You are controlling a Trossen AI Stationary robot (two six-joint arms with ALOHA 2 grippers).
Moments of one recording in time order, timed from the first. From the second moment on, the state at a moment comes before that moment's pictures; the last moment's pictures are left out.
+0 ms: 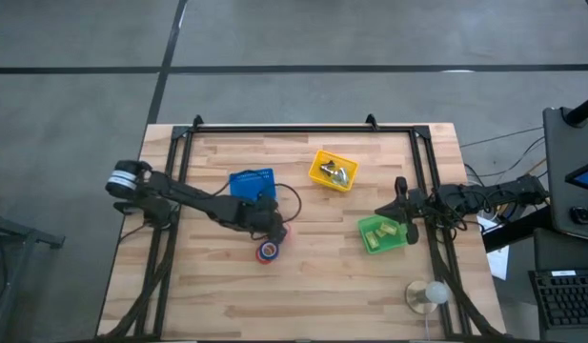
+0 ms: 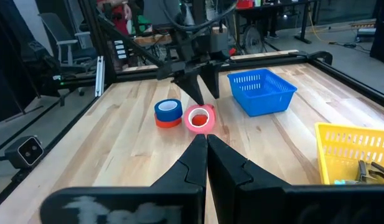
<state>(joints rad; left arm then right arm) -0.19 1.63 1.03 -0.52 -0.34 -1.01 0.22 0.17 0.15 -0.12 0.16 0.18</state>
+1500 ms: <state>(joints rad) -0.21 1.83 1.35 -0.90 -0.47 -0.88 0.22 0.17 0.13 -0.12 0.16 0.21</state>
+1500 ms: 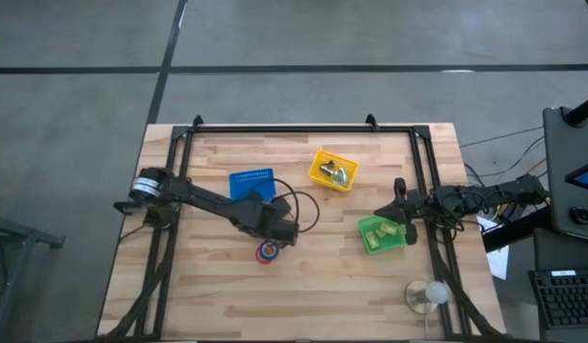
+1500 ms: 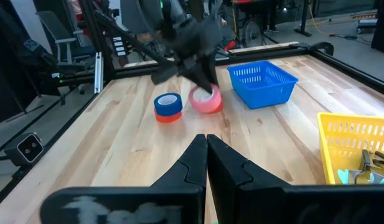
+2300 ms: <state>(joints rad) -0.02 1.40 1.18 -1.00 -0.71 -0.90 0.22 0.17 0.13 -0.12 0.16 0.22</state>
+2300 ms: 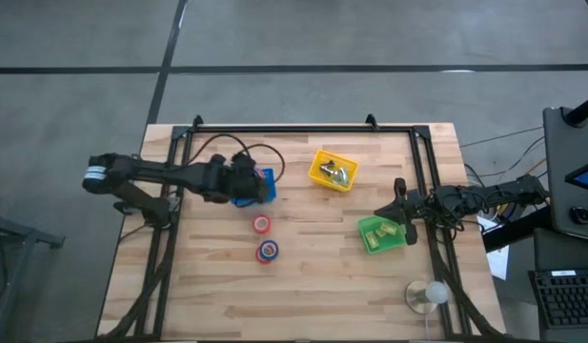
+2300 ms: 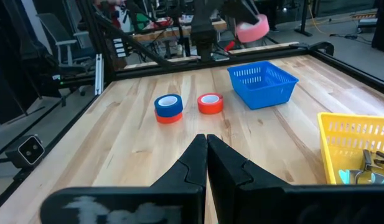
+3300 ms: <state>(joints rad) 0.18 1.40 0.71 -0.27 -0.49 -0.89 0.22 0.17 0.13 -0.11 0.16 0.21</state>
